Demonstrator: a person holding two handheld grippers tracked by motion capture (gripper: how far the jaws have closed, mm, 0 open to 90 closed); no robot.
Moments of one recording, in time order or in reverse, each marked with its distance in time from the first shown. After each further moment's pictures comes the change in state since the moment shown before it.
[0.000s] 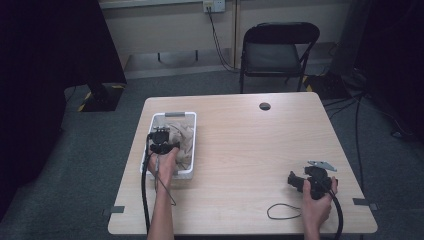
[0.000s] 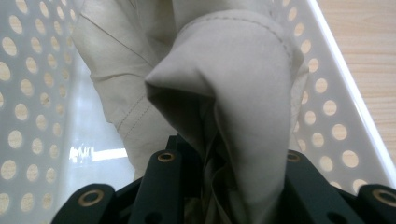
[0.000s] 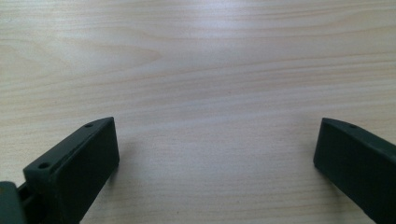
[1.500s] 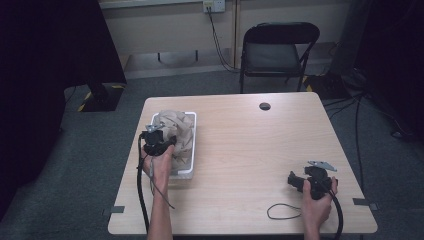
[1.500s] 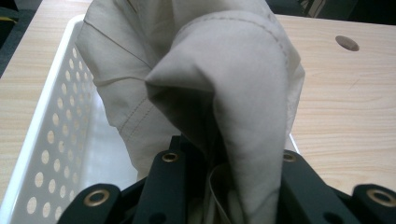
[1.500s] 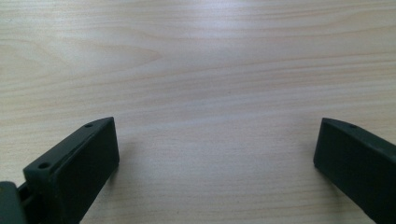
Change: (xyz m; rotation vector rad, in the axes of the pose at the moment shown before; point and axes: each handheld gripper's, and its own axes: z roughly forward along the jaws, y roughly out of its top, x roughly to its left) left arm -0.003 0.000 -0.042 -0.212 -0.044 0.001; right arm 0.000 0.000 0.000 0.000 0.000 0.000
